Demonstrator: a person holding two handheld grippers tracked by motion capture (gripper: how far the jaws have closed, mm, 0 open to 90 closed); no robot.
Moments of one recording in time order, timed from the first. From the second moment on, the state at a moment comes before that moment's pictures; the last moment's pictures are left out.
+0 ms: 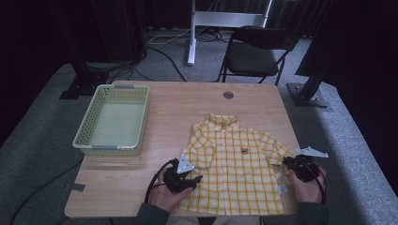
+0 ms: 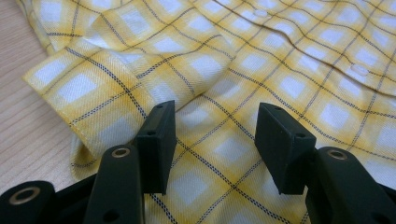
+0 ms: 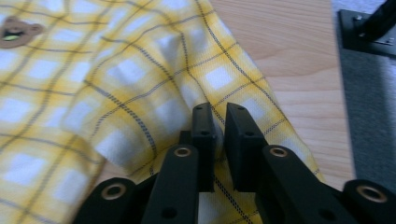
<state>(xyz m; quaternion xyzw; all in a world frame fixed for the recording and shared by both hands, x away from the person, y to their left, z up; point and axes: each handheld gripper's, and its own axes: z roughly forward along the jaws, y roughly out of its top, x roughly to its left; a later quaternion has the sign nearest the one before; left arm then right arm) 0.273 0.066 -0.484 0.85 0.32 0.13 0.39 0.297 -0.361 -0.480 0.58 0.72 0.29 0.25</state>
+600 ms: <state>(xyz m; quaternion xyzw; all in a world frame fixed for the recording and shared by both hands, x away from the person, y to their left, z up) 0.274 0.068 -0.484 0.85 0.33 0.13 0.39 0.295 -0.355 -0.478 0.58 0.72 0.30 0.24</state>
